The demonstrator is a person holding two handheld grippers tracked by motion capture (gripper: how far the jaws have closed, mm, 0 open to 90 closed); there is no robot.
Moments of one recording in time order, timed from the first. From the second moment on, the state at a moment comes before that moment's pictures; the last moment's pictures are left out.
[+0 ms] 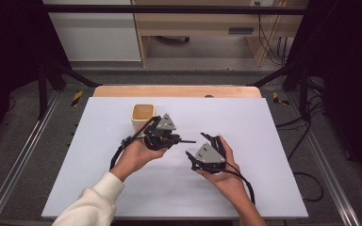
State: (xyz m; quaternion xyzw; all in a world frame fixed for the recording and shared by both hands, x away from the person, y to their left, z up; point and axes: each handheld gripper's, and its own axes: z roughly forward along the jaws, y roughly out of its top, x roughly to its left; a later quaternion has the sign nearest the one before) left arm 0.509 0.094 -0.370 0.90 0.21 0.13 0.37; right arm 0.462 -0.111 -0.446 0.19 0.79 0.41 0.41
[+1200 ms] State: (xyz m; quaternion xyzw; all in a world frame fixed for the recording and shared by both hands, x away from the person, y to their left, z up) left arm 0.507 0.095 -0.371 0.90 0.20 0.13 0.37; right arm 0.469 -0.083 -0.457 0.14 0.81 0.39 0.42
